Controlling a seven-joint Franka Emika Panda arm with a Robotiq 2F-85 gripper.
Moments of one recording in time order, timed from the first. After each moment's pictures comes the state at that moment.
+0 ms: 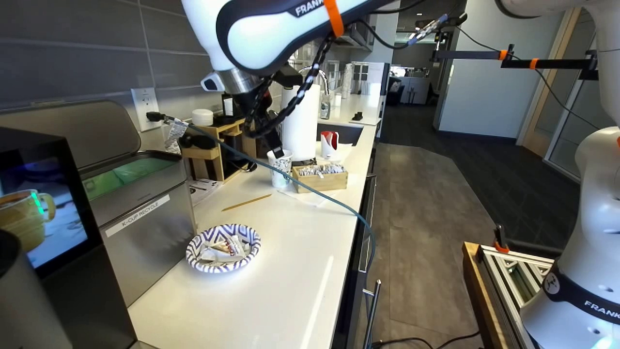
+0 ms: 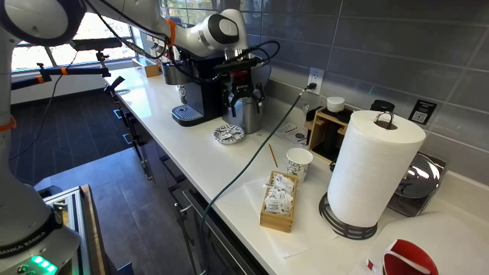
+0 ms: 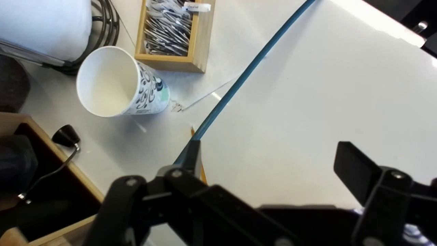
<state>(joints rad) 0.04 0.42 0.01 -1.50 -0.48 1.74 -0.51</state>
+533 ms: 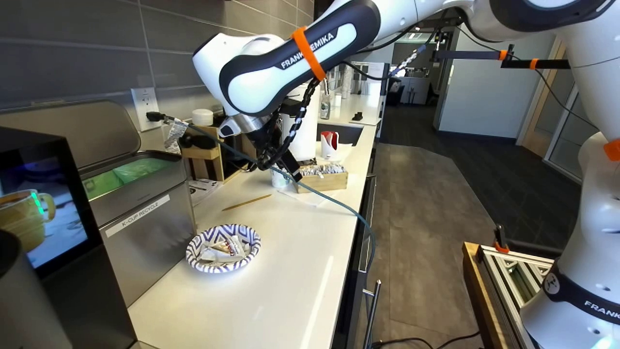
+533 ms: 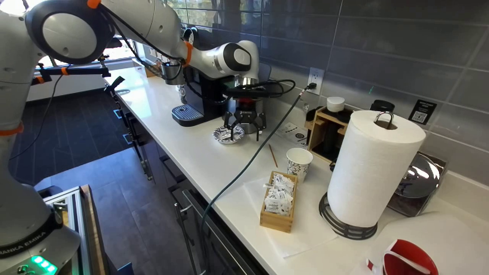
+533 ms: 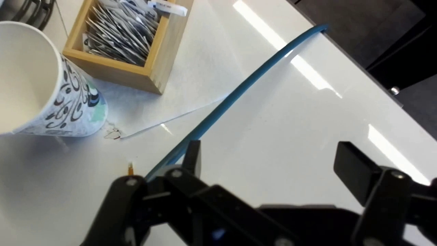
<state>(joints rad) -0.02 0.56 0.02 -1.47 -0.43 1.66 -0.76</state>
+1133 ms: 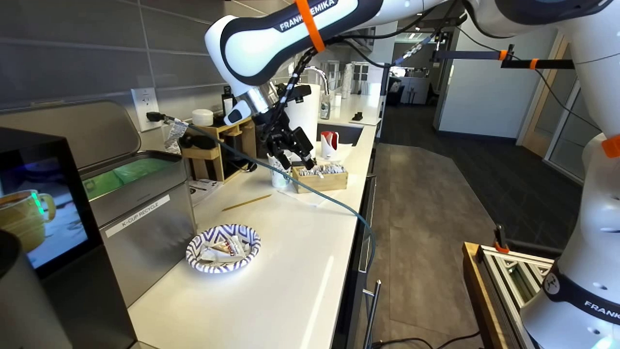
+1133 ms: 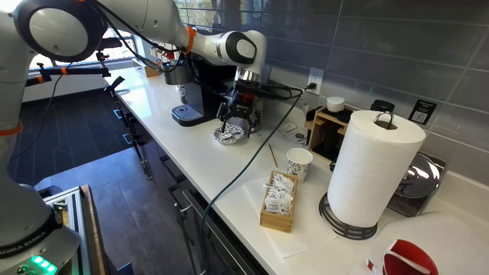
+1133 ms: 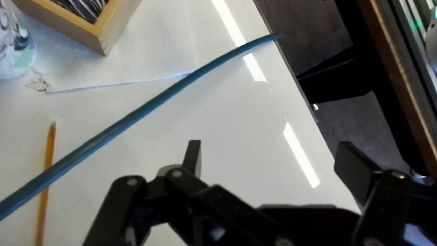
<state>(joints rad) -0.08 0.52 0.04 -1.43 -0.26 1.51 -1.13</state>
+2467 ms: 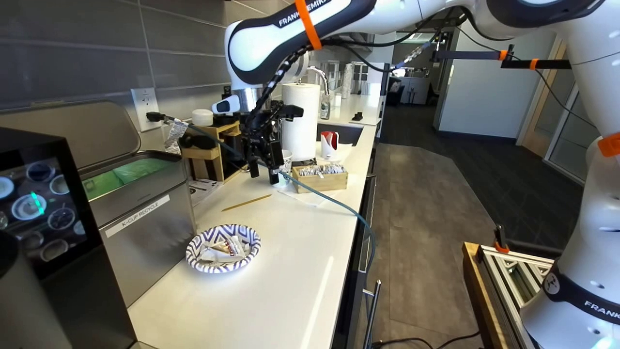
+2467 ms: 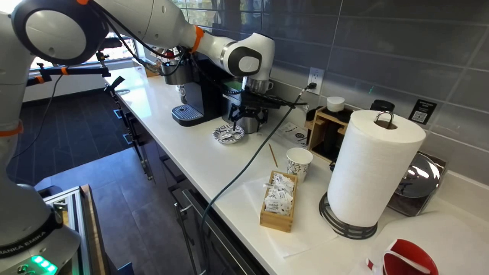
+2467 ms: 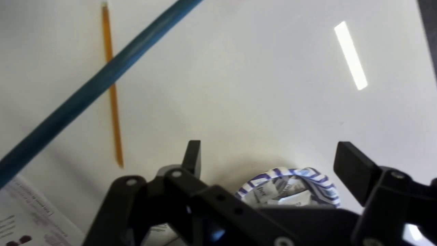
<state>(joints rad) -0.13 0.53 0.05 -1.49 0.01 1.89 -1.16</state>
